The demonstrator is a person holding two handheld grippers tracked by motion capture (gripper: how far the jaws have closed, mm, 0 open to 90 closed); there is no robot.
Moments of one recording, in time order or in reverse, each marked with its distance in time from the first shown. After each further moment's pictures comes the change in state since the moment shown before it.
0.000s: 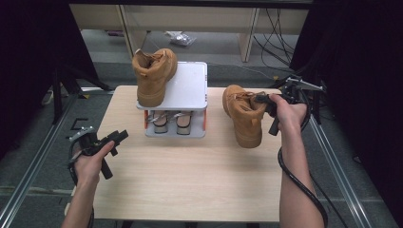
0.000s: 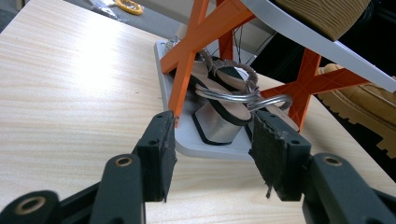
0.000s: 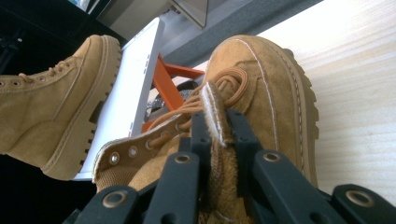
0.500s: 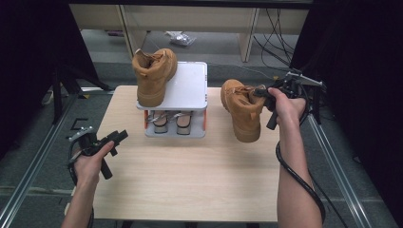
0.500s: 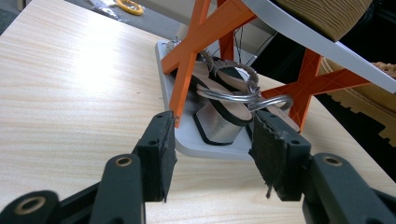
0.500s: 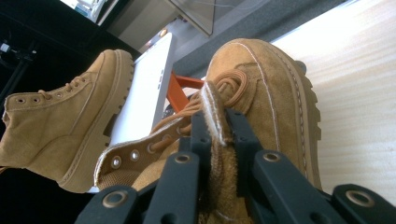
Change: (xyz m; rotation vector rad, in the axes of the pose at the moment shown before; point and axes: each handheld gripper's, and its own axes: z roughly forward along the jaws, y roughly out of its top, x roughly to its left) left arm 0.001 0.000 -0.001 -0.003 0.002 -0.003; right arm 0.010 0.011 0.003 -0.031 0.025 -0.007
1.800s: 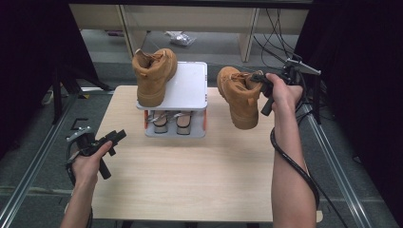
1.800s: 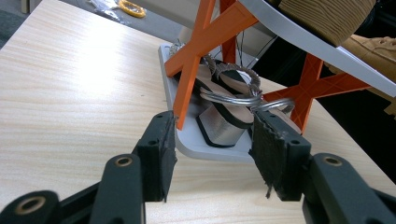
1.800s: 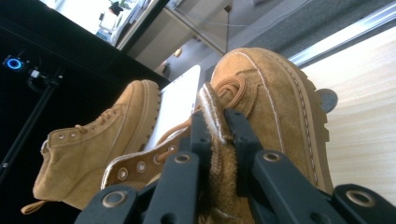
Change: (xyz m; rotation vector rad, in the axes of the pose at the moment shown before) left arm 0.003 0.002 -0.003 -0.011 0.003 -0.002; right arm 0.026 0.022 0.009 -0.080 0.058 0.034
